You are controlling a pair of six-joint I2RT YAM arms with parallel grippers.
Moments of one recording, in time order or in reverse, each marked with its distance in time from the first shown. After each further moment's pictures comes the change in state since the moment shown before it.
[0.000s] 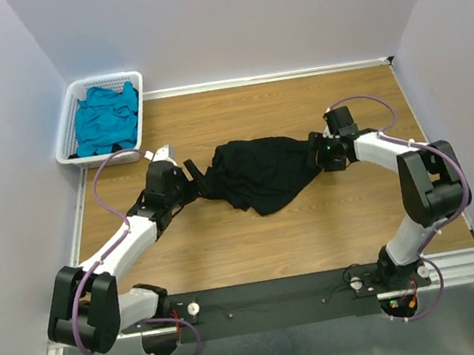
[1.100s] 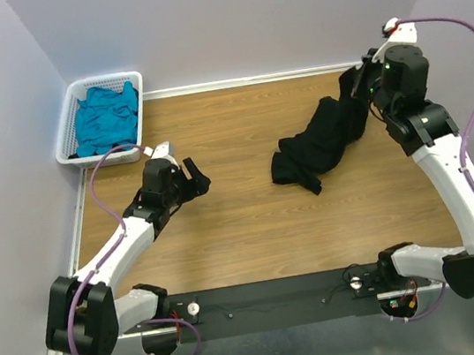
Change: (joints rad) left arm -0.001 -0.075 0.022 -0.058 0.003 0.063; right arm 0.035 -0.471 0.481 -0.151 0.407 -0.172
